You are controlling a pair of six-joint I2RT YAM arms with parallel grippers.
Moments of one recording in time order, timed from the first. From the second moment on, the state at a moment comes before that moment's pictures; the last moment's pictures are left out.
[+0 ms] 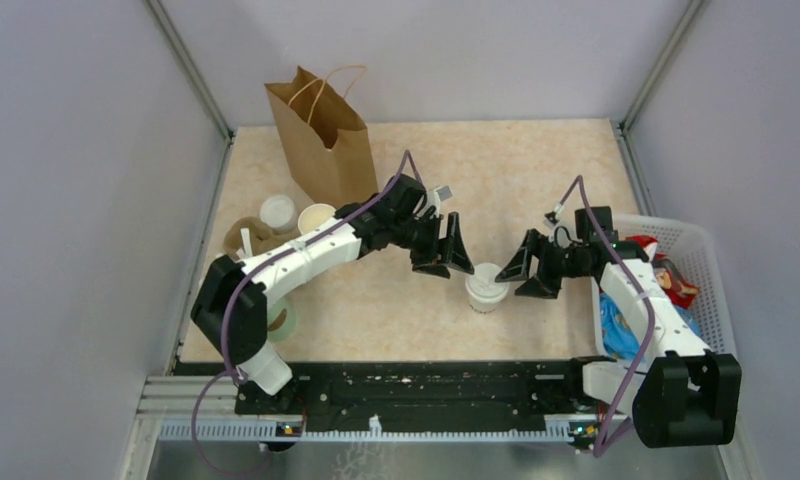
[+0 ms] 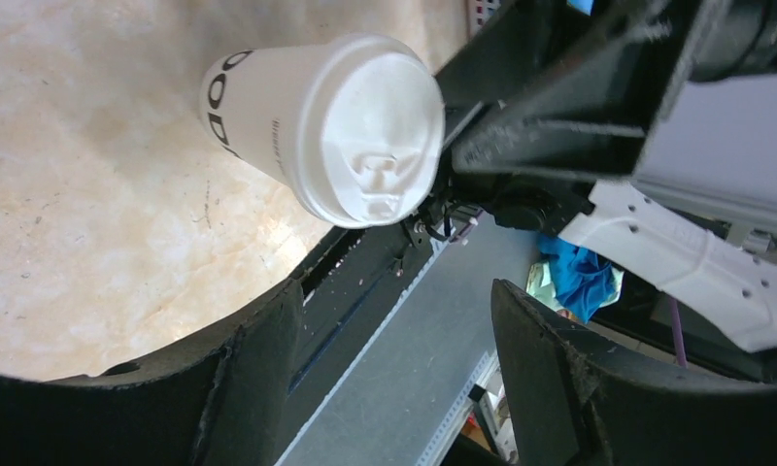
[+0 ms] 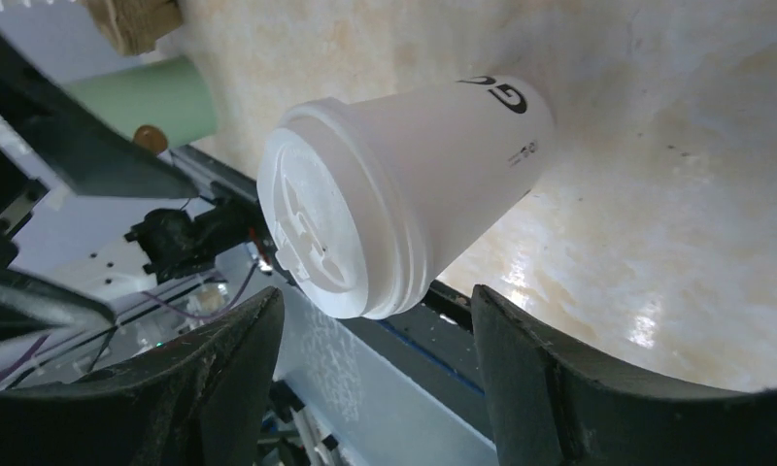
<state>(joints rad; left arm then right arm) -0.77 1.59 1.27 -0.43 0.60 -0.76 0.05 1.11 0.80 -0.81 -0.70 0.41</state>
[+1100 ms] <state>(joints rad) -0.77 1.85 1.35 -0.36 0.65 -0.81 0.03 1.11 0.65 -0.60 -0.80 0.44</state>
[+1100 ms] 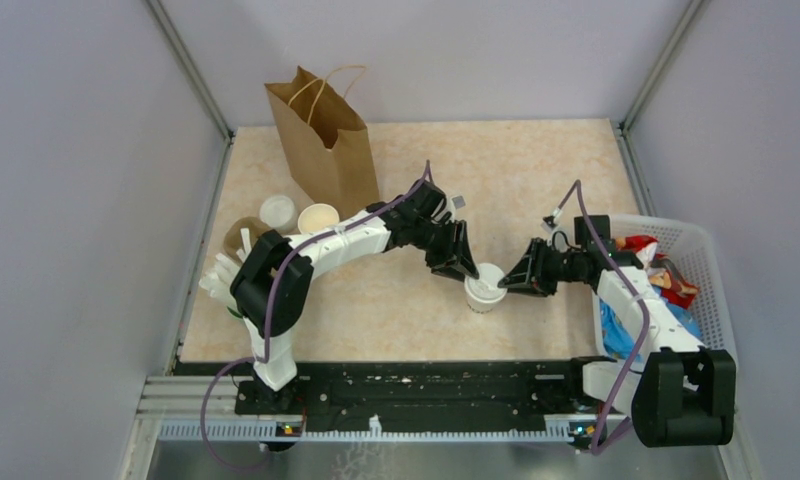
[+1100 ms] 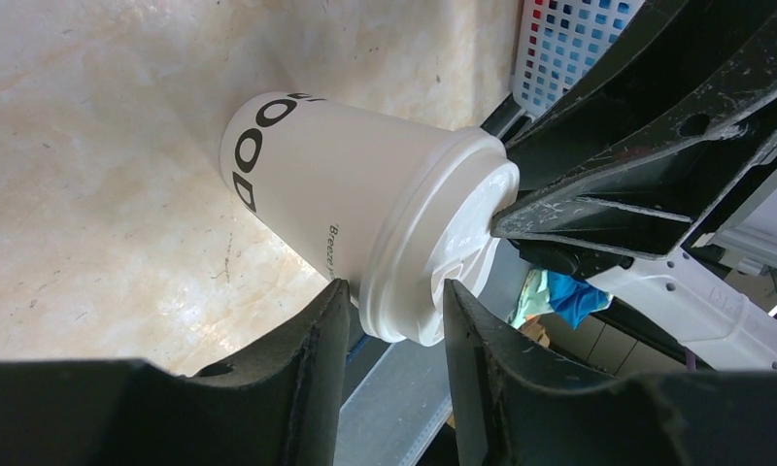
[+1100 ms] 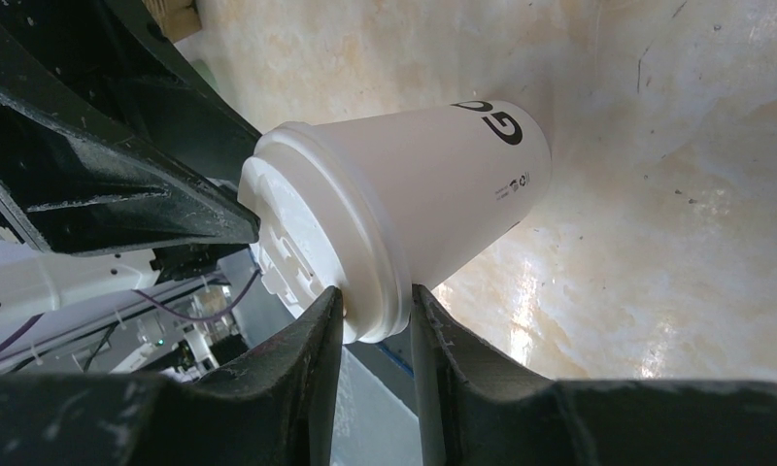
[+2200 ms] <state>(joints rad) -0.72 1.77 1.25 -0.31 0.64 -0.79 0.03 1.24 0.73 -0.50 -0.91 0.46</state>
